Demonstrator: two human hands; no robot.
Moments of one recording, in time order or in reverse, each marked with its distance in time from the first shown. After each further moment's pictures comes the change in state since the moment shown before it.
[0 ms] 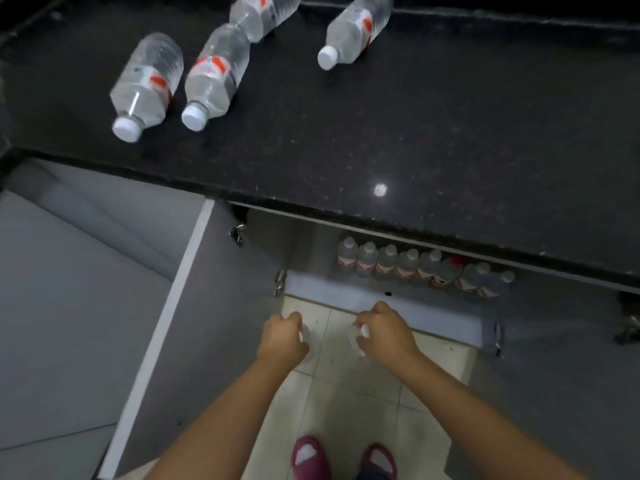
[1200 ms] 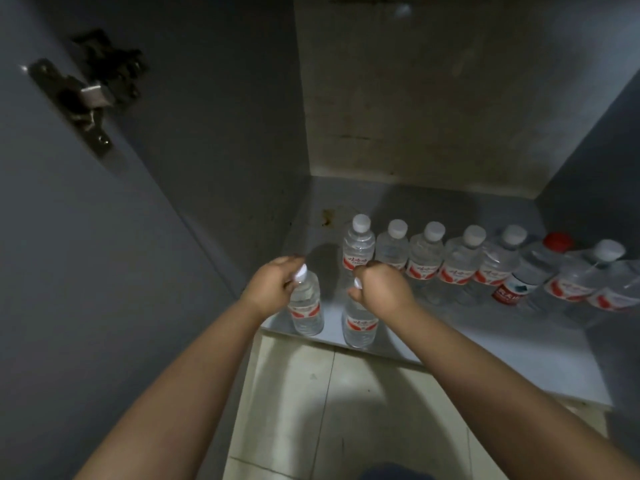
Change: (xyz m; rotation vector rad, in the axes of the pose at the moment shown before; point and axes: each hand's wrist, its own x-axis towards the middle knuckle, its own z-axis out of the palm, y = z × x) left_hand 0.317 -0.036 0.110 -0.076 0.409 0.509; right_hand 0.284 0.086 0.133 -0.272 0.354 -0.071
